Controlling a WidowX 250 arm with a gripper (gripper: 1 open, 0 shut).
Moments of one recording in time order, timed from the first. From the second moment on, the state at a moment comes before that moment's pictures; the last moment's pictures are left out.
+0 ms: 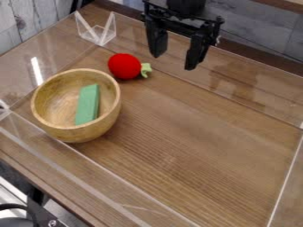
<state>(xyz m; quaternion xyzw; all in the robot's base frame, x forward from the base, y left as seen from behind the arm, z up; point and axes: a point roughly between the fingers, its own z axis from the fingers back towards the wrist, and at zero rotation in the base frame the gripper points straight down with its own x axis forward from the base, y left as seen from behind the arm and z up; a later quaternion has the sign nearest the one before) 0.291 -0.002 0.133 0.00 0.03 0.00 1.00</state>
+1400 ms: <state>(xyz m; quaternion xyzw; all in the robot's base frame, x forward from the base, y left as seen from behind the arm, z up) 0.244 0.112 0.072 -0.02 0.04 0.24 0.97</state>
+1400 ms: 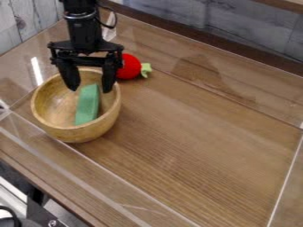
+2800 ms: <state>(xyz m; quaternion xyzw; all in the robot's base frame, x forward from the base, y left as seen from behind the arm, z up) 0.264 0.129 0.045 -0.03 0.04 0.29 0.96</state>
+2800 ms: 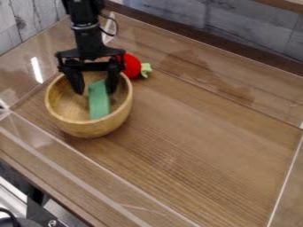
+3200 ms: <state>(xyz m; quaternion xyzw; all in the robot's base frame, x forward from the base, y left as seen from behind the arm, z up) 0.251 0.141 0.053 -0.03 0.04 0.27 0.96</state>
